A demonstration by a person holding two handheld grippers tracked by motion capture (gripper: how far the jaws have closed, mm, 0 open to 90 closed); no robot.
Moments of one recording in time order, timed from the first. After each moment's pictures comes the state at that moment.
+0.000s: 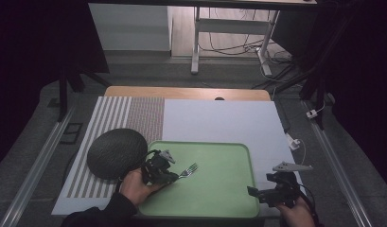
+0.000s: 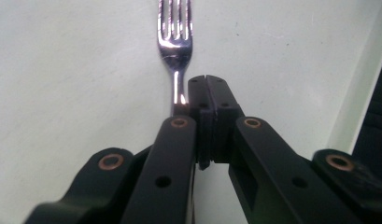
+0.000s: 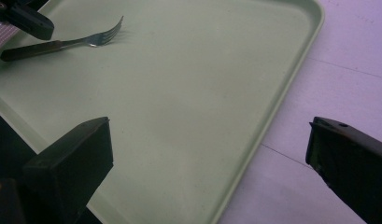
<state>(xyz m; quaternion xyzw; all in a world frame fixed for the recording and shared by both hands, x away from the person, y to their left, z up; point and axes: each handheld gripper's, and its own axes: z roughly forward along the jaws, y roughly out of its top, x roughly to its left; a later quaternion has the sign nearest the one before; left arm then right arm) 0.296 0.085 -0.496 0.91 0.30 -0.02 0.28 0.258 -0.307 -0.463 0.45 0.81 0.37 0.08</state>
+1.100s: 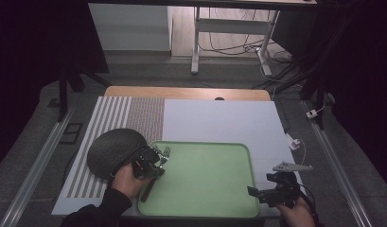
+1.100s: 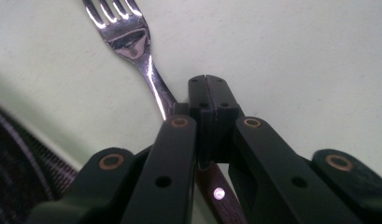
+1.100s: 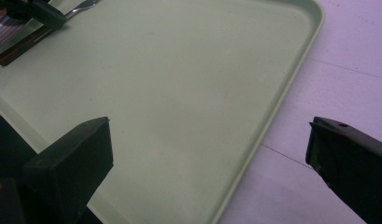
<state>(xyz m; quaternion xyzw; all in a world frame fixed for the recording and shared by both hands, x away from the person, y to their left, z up) 0.318 0.123 -0.508 0.90 0.38 -0.01 0.22 0.257 -0.307 -0.463 0.45 0.81 0.37 0.08</state>
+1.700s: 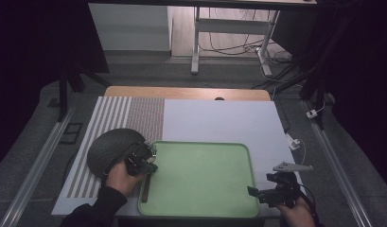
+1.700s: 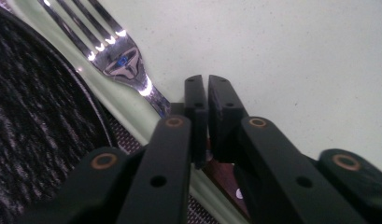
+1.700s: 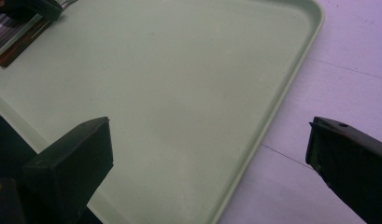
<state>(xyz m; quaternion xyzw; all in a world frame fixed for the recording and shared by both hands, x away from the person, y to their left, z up) 0.324 0.143 -0.506 0.88 0.42 0.00 0.22 0.257 -0.307 -0.462 0.45 0.81 0.37 0.08</state>
